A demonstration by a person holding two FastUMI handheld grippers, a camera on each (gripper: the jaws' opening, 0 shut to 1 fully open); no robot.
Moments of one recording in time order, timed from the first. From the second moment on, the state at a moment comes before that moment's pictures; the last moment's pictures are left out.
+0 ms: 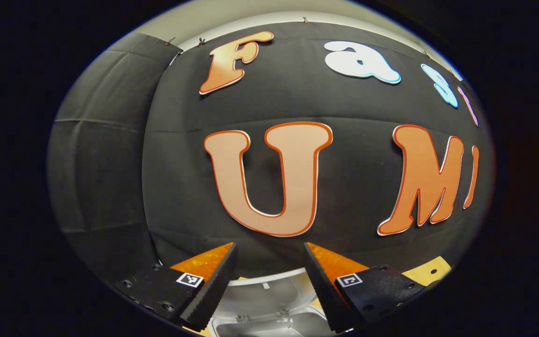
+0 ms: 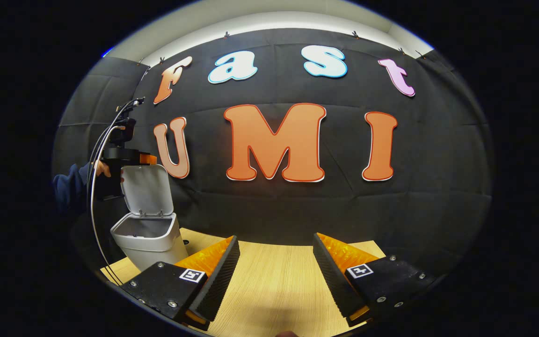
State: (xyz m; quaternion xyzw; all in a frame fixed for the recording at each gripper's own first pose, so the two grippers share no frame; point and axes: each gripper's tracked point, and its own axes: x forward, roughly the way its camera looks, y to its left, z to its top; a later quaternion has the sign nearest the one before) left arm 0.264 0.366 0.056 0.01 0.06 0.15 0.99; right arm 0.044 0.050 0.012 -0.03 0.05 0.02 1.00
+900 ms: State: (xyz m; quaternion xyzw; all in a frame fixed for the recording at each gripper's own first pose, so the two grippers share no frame) left arm 0.185 0.314 -0.036 -0.07 0.21 0.12 0.97; right arm 0.048 0.027 0.000 0.00 0.06 0.04 1.00
